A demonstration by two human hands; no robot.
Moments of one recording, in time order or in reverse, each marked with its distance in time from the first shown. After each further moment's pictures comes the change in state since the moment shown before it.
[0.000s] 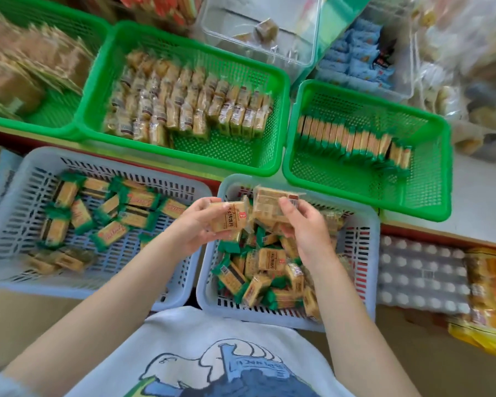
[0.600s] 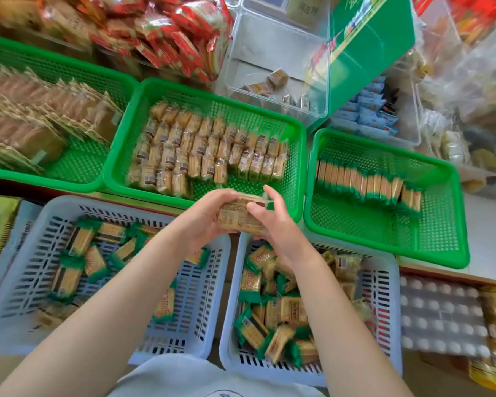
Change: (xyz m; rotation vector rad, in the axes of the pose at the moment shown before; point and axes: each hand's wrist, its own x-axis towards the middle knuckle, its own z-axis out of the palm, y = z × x) left_hand 0.010 0.126 -0.013 0.168 -0.219 0.162; right_hand 0.056 -0.083 0.104 0.009 -0.305 -0.012
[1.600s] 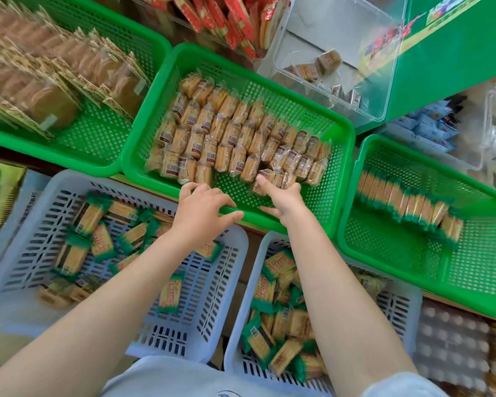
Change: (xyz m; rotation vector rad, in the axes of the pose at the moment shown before) left_hand 0.042 -0.025 -0.085 1.489 0.454 0.214; right_hand 0.158 0.003 0.021 -0.013 0.356 0.403
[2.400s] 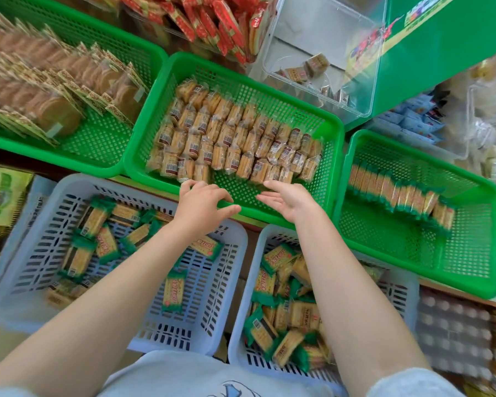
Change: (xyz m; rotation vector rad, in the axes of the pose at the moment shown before) left_hand 0.002 0.000 -0.003 -0.006 -0.037 -0.003; right_hand -0.018 -0.002 -0.021 0.219 -0.131 -0.019
